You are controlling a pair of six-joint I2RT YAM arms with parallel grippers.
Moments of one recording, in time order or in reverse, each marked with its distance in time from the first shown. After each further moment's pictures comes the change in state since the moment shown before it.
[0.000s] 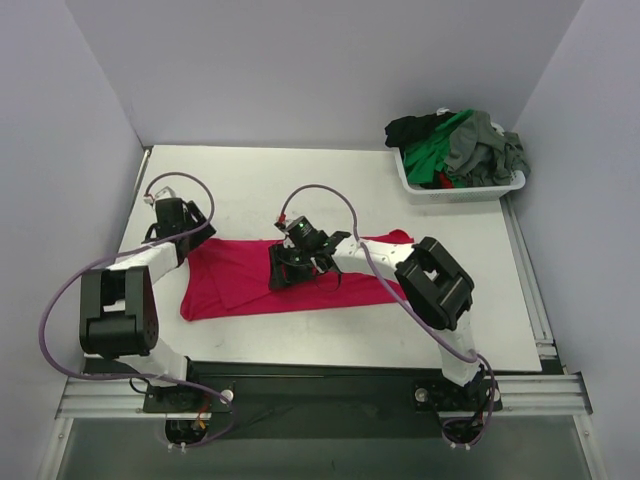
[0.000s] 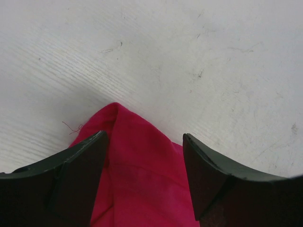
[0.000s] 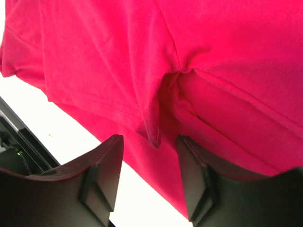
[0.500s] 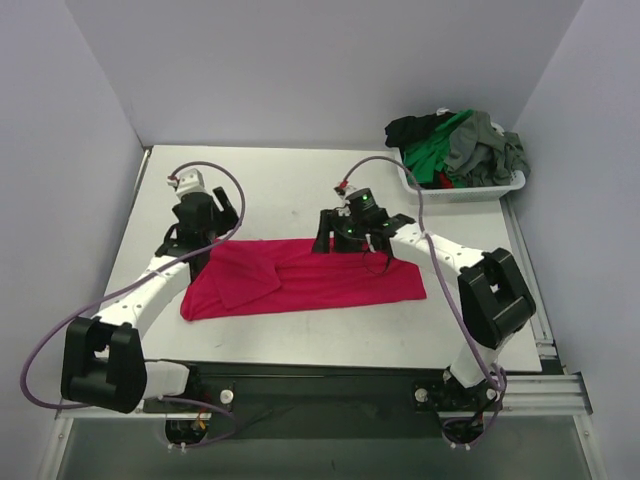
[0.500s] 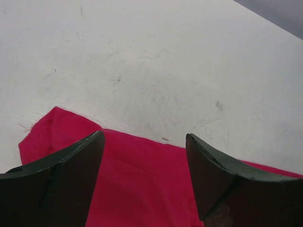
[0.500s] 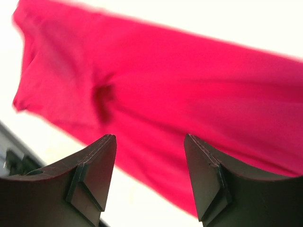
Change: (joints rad) left arm -0.283 -0.312 -0.001 -0.056 -0.251 0.070; right arm -0.229 -0.315 -0.196 -0.005 0.035 -0.061
